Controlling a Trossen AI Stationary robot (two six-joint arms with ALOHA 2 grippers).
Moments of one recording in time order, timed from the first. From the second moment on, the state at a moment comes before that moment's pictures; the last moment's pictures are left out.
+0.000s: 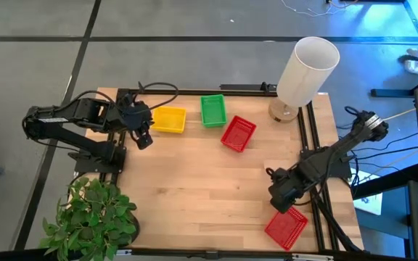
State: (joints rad) left arm -0.05 1.02 1.32 -1.19 -0.51 -0.34; right arm 0.61 1.37 1.03 -1.13 -0.29 1.47
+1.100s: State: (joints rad) left arm -0.05 1.02 1.32 -1.16 -0.50 -0.33; right arm 0.70 1.37 0.83 -0.89 -0.30 1.46
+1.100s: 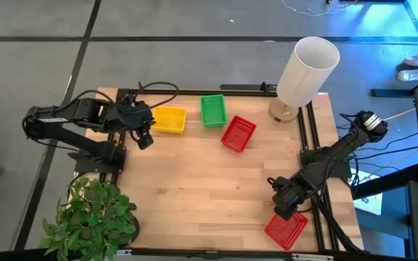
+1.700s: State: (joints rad) left arm -0.05 1.02 1.32 -1.16 -0.51 -0.32; right arm 0.70 1.53 0.83 -0.85 -0.28 1.46
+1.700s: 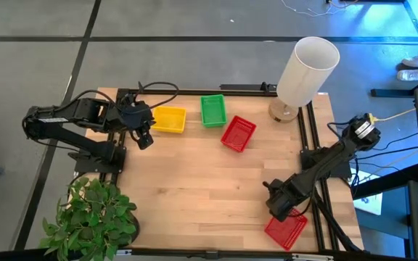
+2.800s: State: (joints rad) left arm -0.05 1.02 1.32 -1.15 -0.51 -0.31; right arm -0.03 1.53 1.36 -1.27 -0.02 0.71
